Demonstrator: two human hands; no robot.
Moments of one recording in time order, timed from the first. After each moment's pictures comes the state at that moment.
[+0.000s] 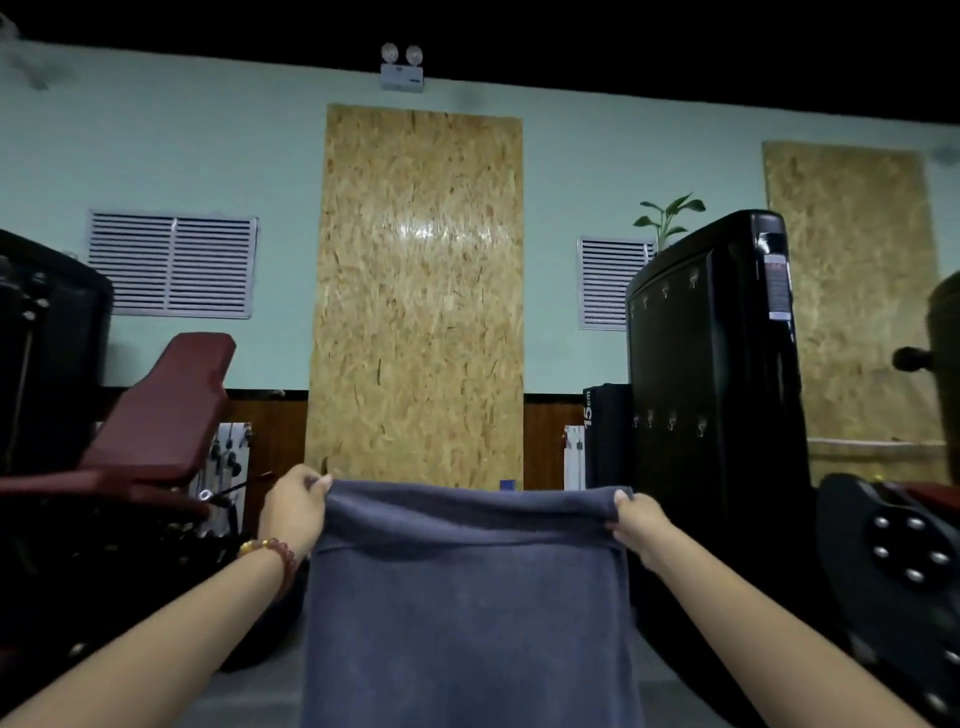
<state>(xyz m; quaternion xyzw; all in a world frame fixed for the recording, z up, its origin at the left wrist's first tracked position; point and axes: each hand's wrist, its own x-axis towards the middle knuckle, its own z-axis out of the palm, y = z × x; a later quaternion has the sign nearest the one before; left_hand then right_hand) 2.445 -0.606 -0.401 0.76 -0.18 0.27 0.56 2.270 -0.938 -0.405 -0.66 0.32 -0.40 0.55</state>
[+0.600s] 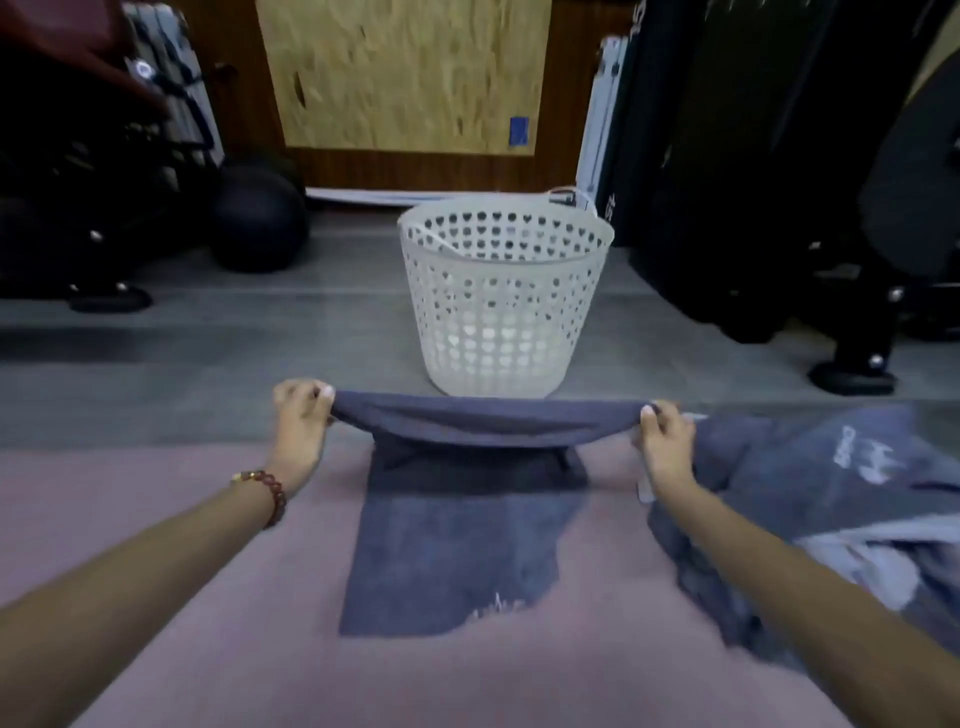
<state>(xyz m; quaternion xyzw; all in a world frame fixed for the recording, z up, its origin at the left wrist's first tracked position) 2.376 -0.552 -0.821 0.81 -0.19 0.06 0.55 2.158 -0.894 -0.834 -0.73 0.38 -0.34 0.46</state>
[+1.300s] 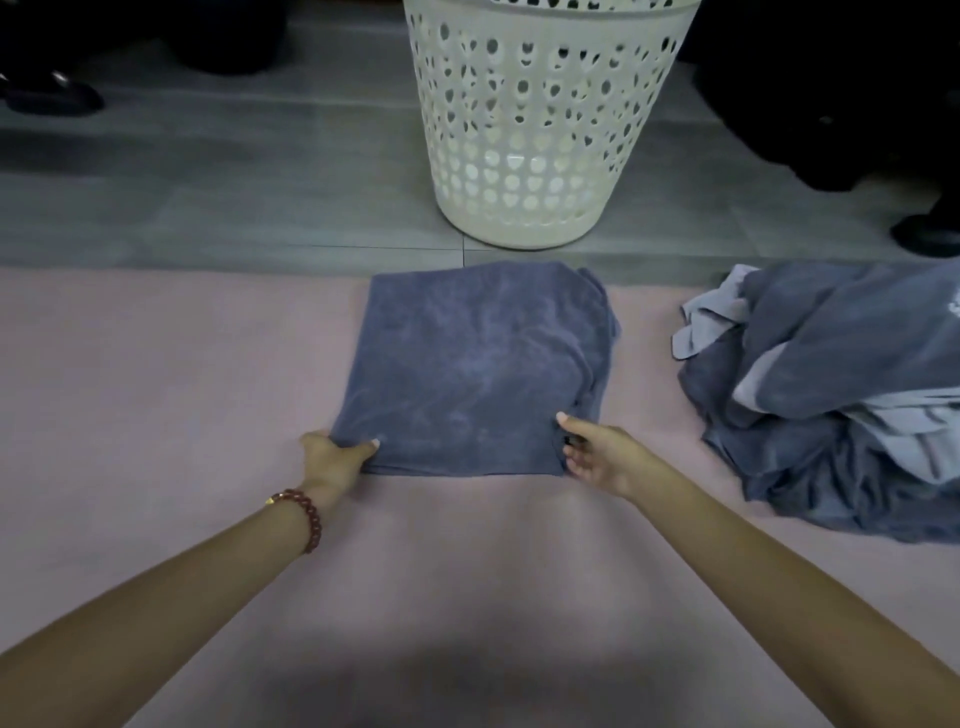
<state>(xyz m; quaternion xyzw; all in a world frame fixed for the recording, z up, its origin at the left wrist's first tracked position) 2.258 -0.525 -1.010 0.82 0.11 -0.18 0.53 2.122 -0.800 -0.982 -0.49 0.47 0.04 0.73</state>
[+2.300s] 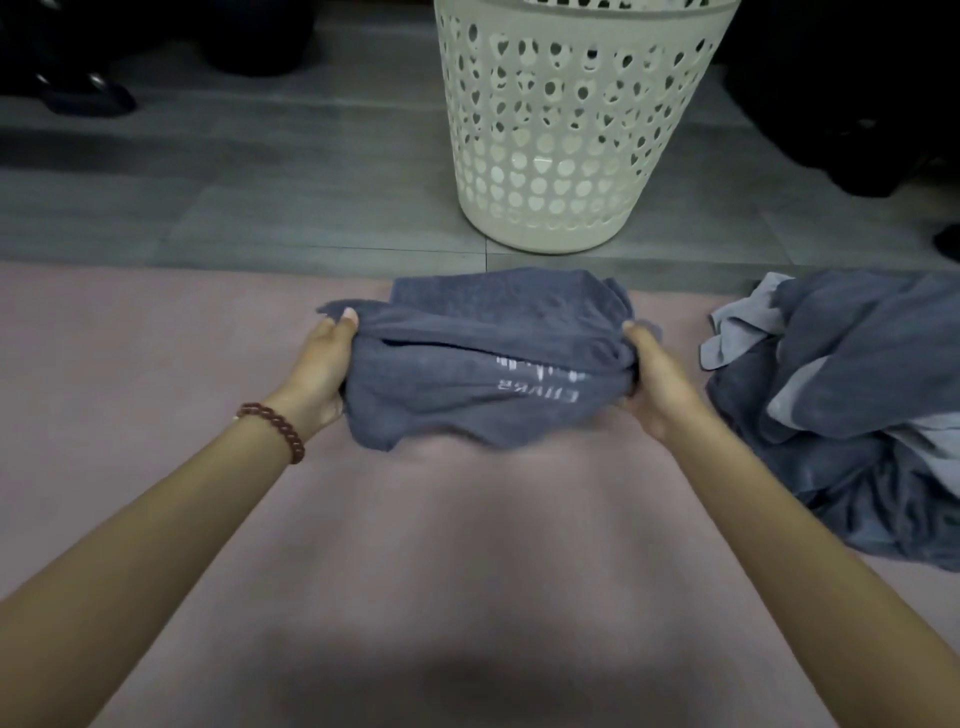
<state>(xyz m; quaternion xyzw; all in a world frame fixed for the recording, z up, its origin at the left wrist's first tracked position) 2.306 -0.549 -0.903 0.69 -0.01 -0.15 0.71 2.165 -0.807 -0.902 -0.53 0.36 -0.14 0.75</state>
